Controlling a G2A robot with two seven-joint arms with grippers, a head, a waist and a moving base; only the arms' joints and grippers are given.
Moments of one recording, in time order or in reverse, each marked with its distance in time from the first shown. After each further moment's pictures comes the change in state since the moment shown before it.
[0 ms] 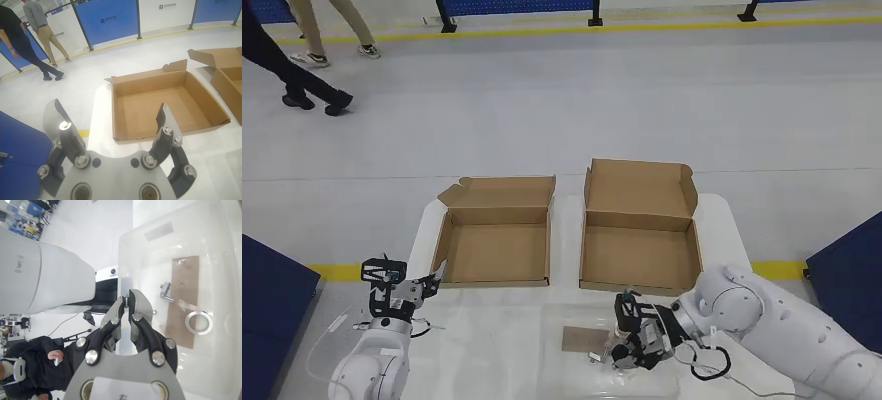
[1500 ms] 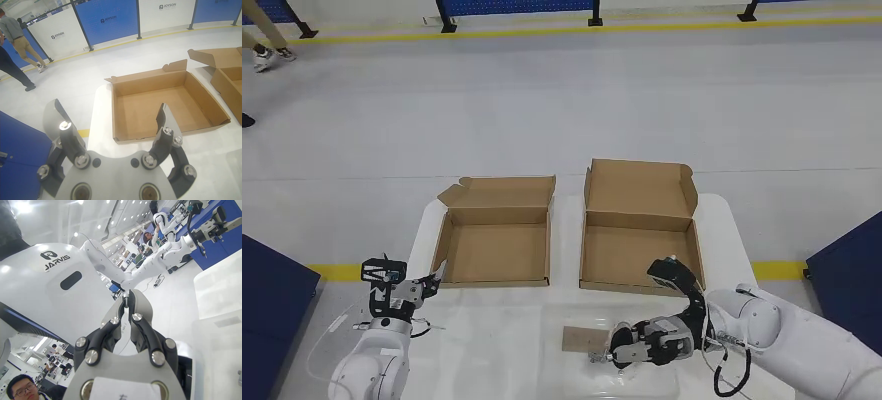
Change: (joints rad) left arm 0.000 0.000 0.000 0.000 0.000 0.000 0.000; right arm -0.005 0.100 -0.088 -0.110 0.694 -0.166 -0.165
